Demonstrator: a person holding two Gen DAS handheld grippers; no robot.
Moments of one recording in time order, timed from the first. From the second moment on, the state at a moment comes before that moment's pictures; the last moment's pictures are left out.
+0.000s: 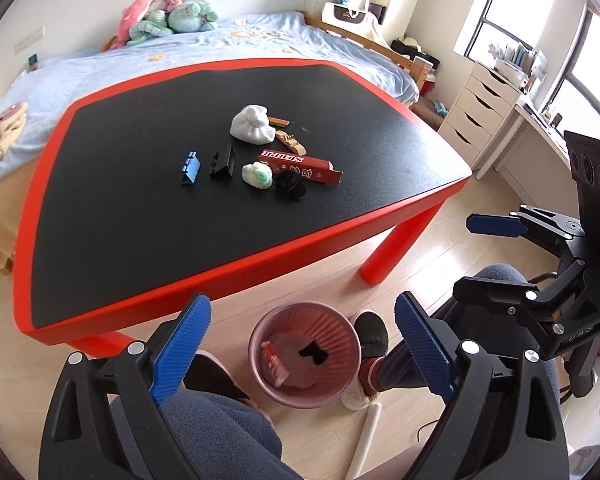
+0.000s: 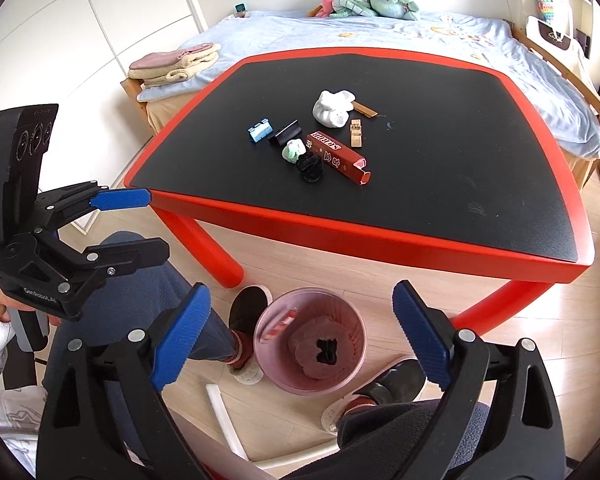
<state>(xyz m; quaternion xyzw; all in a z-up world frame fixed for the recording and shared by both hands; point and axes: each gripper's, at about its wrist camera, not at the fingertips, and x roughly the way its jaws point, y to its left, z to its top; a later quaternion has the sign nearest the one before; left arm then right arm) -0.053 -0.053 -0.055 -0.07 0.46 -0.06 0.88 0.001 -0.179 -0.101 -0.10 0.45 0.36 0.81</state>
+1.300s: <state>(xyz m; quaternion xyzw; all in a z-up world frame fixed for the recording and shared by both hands) -0.015 -0.005 -0.037 -0.09 0.45 -0.03 0.89 0.061 -0.152 -0.083 -0.14 0.43 0.37 0.81</state>
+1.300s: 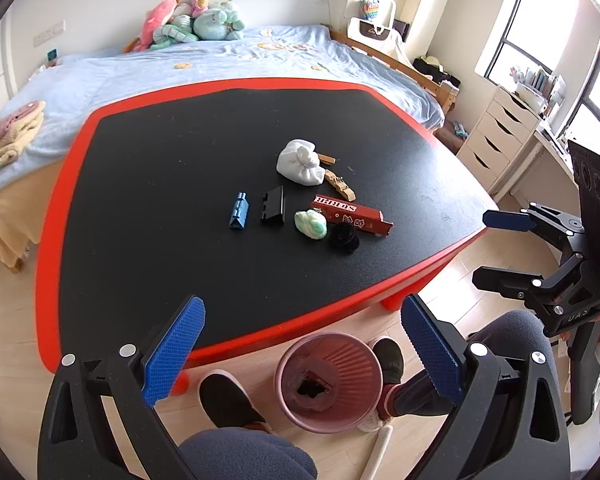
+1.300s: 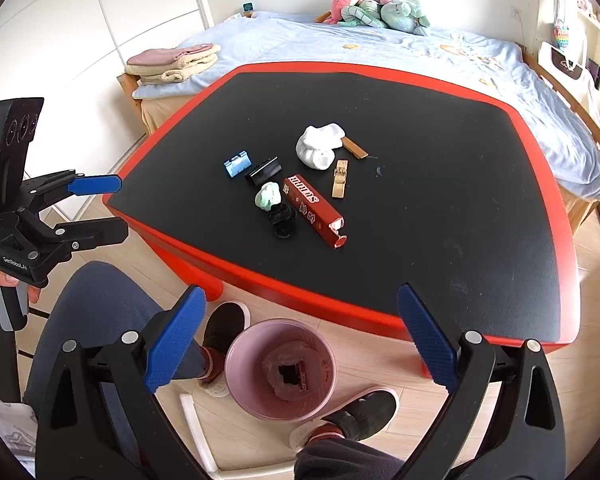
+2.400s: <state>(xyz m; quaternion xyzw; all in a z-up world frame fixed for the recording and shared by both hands) 0.102 0.044 -0.102 -0.04 0.52 -0.04 0.85 0.159 -0.081 -0.140 -0.25 0.46 0.46 0.72</state>
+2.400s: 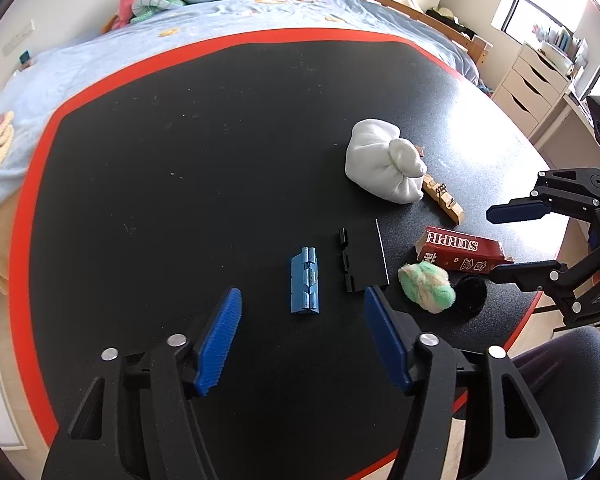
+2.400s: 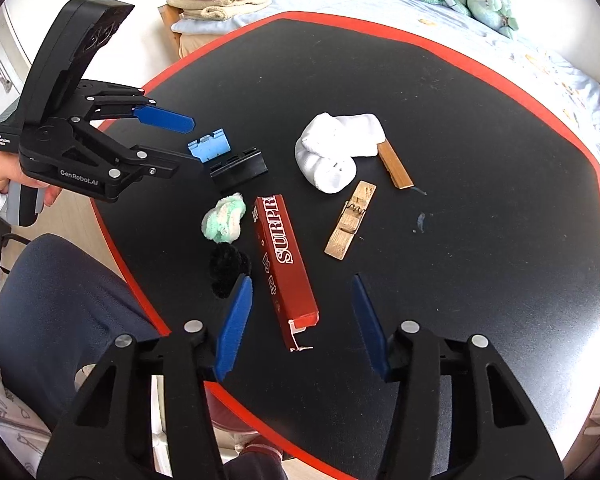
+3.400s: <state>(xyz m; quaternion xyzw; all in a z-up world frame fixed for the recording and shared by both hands) 0.058 0.026 -0.057 -0.03 0.48 -0.05 0.87 0.123 -0.104 -0.099 -0.19 0.43 0.45 0.76</state>
